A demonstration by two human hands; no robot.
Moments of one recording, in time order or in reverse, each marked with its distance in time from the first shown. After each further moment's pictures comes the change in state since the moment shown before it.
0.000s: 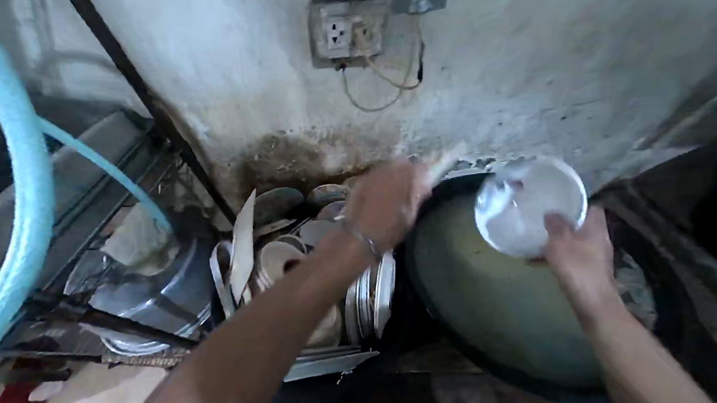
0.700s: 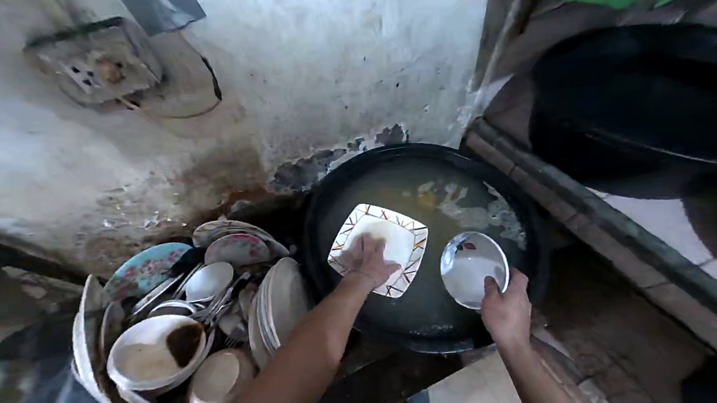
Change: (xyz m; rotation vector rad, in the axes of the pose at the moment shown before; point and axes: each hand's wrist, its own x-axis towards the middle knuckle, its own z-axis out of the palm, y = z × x) left_hand 0.033 0.057 0.338 0.022 -0.729 -0.194; right_hand -0.050 0.224 -0.047 -0.037 0.223 0.383
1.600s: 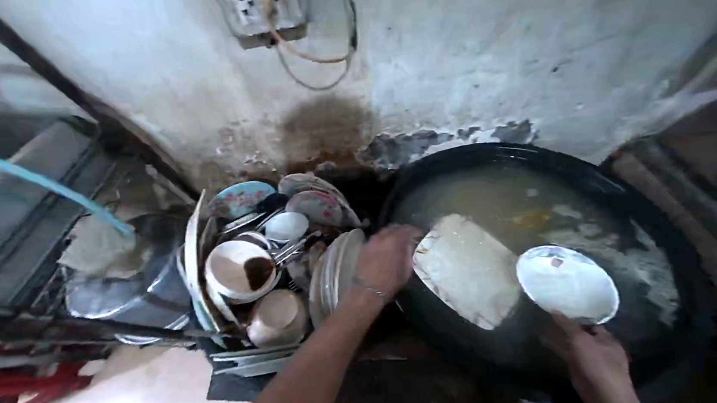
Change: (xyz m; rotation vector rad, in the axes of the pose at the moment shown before) left_hand -0.132 -0.047 -0.089 -0.239 0.545 -0.003; right_hand 0.028 0.003 0.023 0.280 -0.344 0.206
